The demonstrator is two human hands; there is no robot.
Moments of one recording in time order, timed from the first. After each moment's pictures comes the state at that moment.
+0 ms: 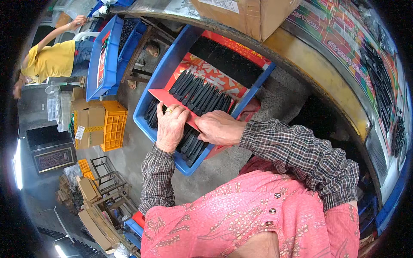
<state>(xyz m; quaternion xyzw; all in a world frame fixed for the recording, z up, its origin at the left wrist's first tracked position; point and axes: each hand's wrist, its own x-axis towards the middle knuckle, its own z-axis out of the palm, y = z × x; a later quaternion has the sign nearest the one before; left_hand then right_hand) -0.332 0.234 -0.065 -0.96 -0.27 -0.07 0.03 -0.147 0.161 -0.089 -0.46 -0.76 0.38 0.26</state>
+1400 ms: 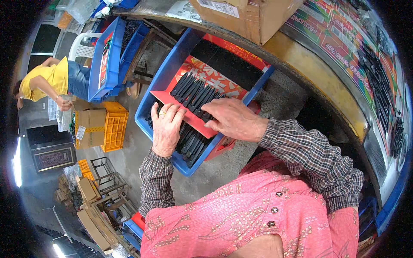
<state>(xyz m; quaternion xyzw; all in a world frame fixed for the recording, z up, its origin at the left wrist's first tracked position) -0.329 0.227 -0.042 -0.95 -0.28 -0.07 0.09 -0.103 0.149 -0.063 -0.49 -0.73 0.30 0.36</state>
